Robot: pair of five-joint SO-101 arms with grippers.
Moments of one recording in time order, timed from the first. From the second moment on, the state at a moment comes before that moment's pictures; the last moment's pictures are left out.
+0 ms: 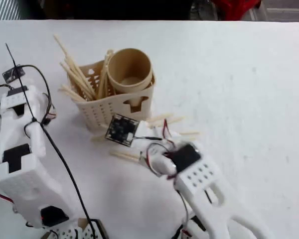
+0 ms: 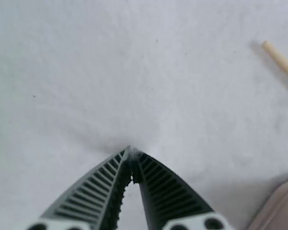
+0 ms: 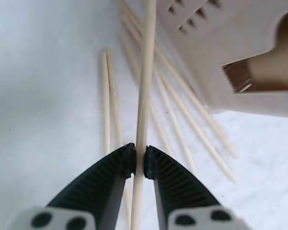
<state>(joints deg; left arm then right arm) -27.8 21.1 11.9 56.7 16.2 -36.4 -43.9 49.0 59.2 39.3</state>
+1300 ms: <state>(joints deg) -27.8 21.1 11.9 56.7 16.2 -45.2 -13.1 8.7 16.6 14.5</state>
